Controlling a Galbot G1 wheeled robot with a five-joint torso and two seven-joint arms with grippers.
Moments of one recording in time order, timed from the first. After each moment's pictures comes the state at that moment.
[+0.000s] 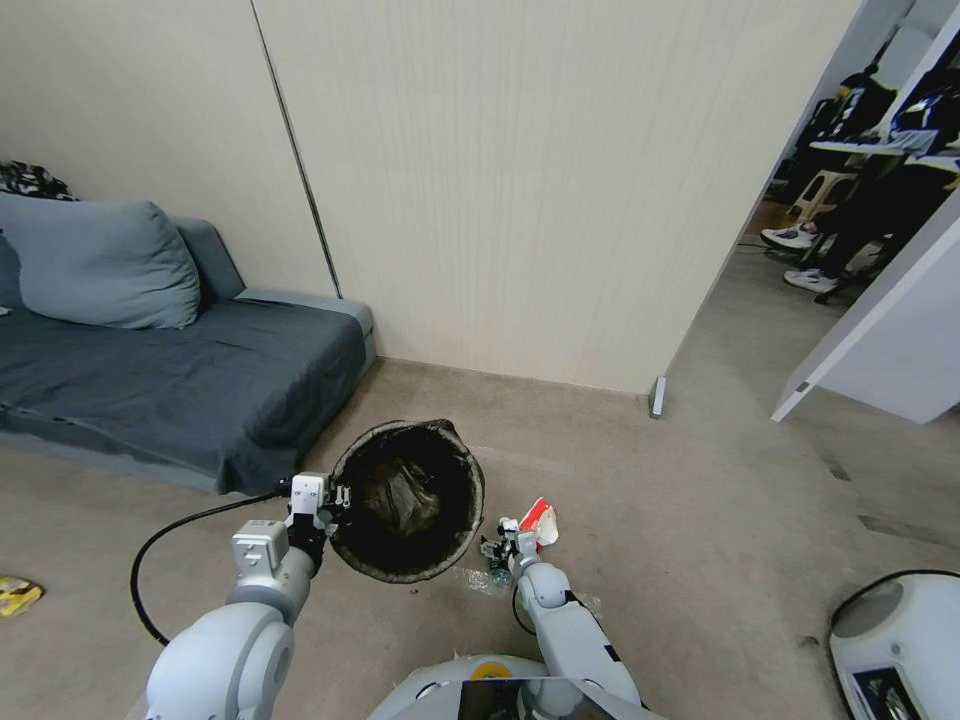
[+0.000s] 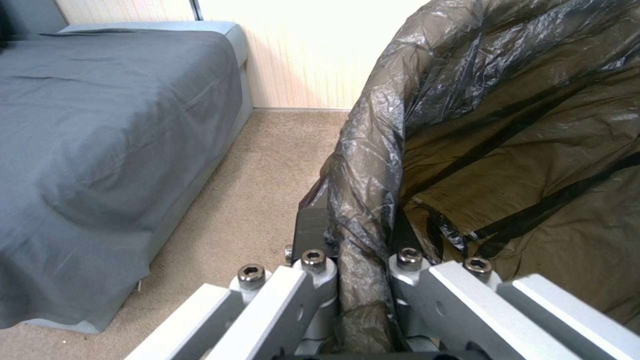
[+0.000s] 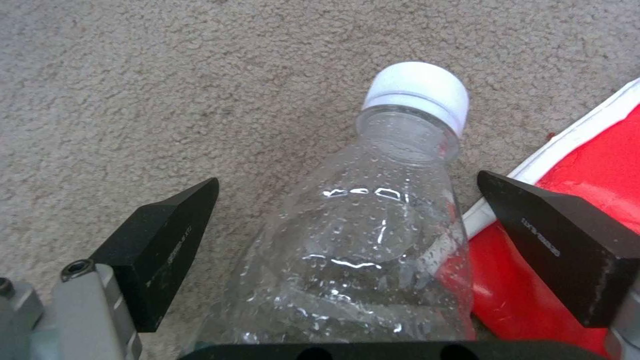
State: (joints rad) left arm 1.66 -1.39 -0.68 -2.49 -0.18 0.65 0.03; right arm -1.11 1.61 0.31 1.10 -0.02 -0.29 -0.05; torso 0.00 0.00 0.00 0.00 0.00
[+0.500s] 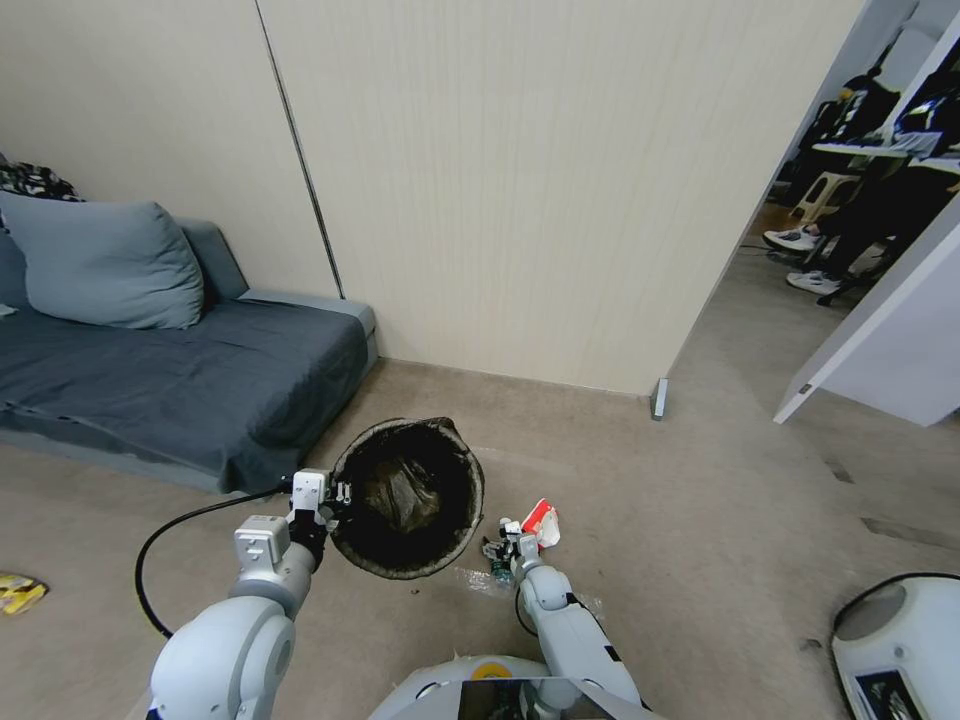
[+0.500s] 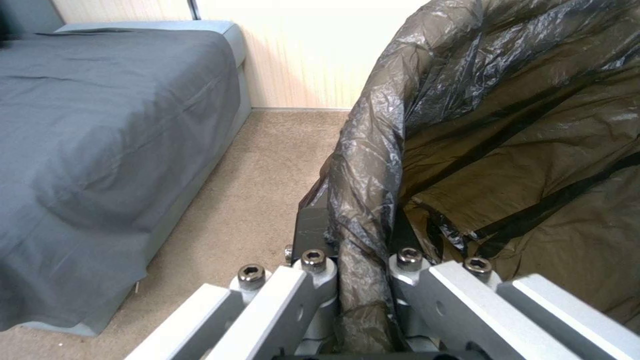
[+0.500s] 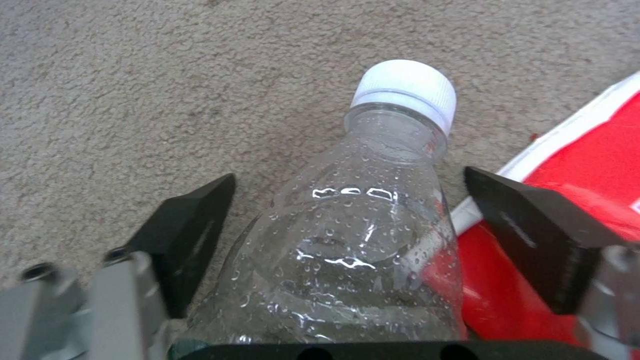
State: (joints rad) left arm 1.66 -1.39 -0.68 -2.48 -0.18 0.65 0.03; right arm -1.11 1.61 0.32 1.09 -0.03 -0.29 -0.07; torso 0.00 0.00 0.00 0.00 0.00
